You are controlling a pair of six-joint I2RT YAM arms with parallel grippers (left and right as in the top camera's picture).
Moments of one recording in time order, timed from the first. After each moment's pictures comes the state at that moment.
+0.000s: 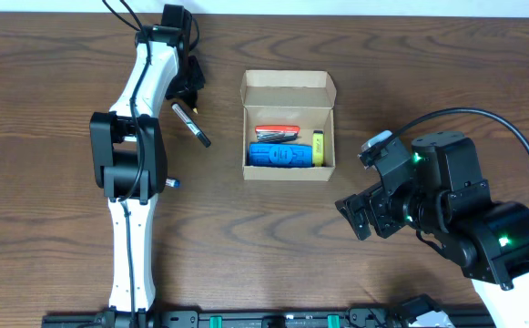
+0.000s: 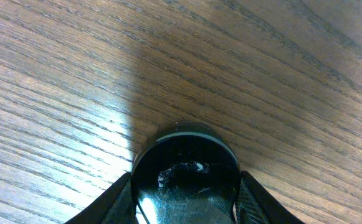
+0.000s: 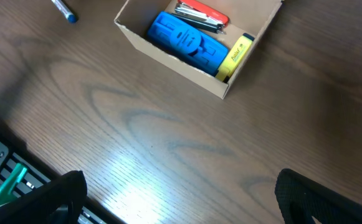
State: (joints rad) left arm -0.12 2.53 2.22 -1.03 -0.05 -0.49; right arm 0.35 1.01 1.25 -1.23 -0.21 -0.08
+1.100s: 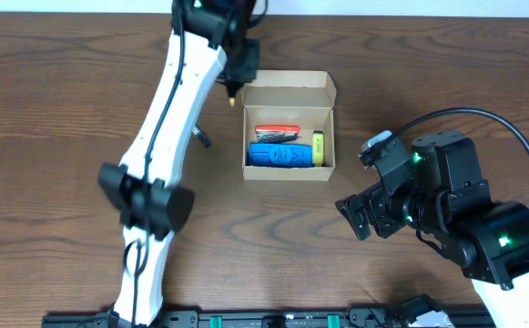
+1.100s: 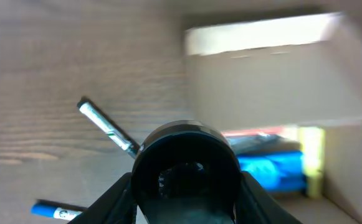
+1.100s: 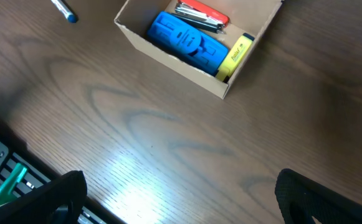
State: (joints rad) left arm -0.42 2.23 2.57 -1.54 -0.08 -0.25; right arm 0.35 1.01 1.25 -1.23 -0.21 -0.08
